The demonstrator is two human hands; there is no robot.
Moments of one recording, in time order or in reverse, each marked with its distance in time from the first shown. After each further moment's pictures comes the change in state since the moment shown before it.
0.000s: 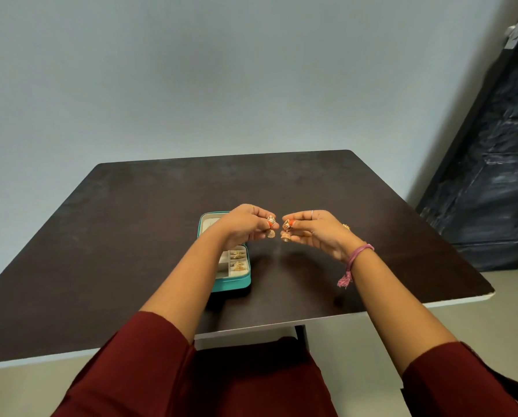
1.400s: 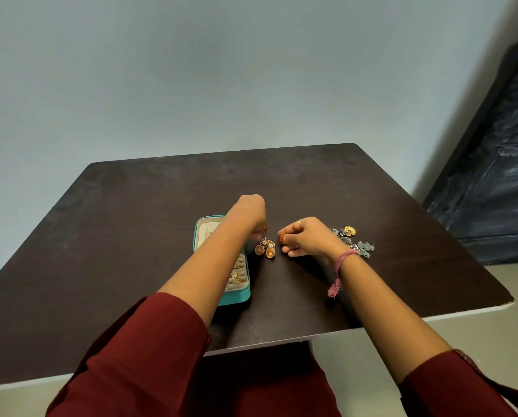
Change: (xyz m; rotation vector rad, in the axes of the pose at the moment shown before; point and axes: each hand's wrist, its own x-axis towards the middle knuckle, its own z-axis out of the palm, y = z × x) left_hand 0.048 0.021 0.005 0.876 0.240 -0.111; right_hand 0.027 0.010 0.012 -0.360 0.070 0.105
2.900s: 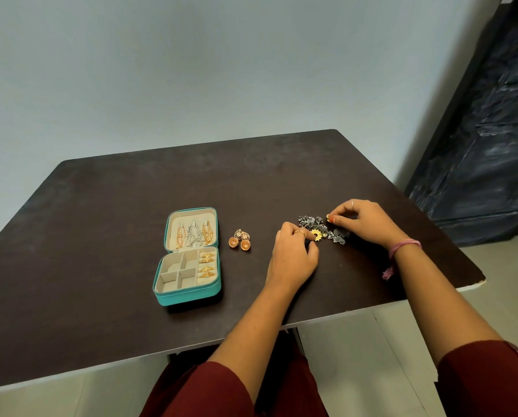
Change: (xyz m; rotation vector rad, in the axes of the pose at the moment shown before) left_hand -0.042 0.055 0.148 -0.371 0.327 0.382; right_hand -0.017 0.068 -0.138 -0.562 0.291 -0.290
